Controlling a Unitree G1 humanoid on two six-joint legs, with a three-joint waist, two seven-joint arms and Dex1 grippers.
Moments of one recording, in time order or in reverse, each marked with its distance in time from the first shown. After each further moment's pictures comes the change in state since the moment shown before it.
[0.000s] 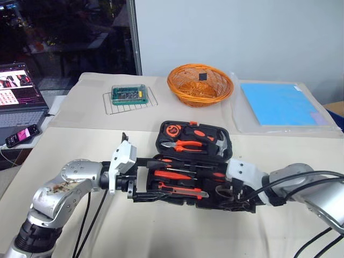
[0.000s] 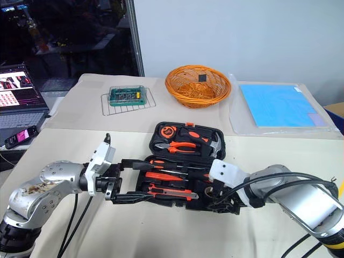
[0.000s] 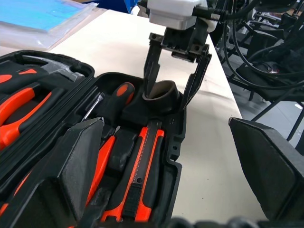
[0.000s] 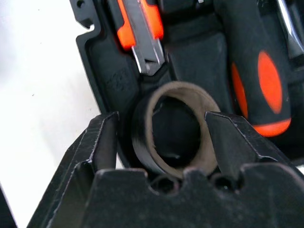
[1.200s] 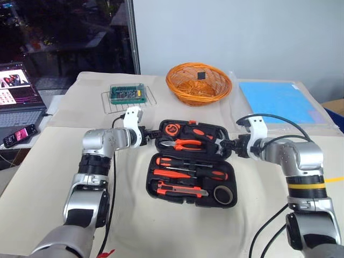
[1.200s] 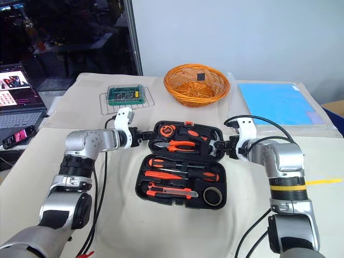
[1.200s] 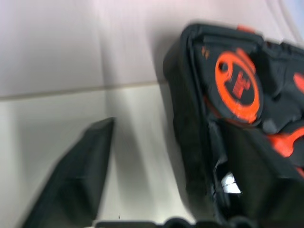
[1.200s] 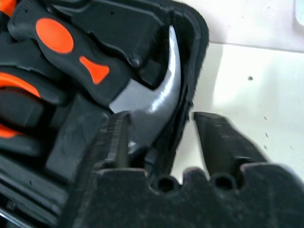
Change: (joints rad) left arm -0.668 -0.403 0.081 0.960 0.195 0.434 0.726; right arm -0.360 0.547 -0.290 0.834 -0.129 0.042 -0.481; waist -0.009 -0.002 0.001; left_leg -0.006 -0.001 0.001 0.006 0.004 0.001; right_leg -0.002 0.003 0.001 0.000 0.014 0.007
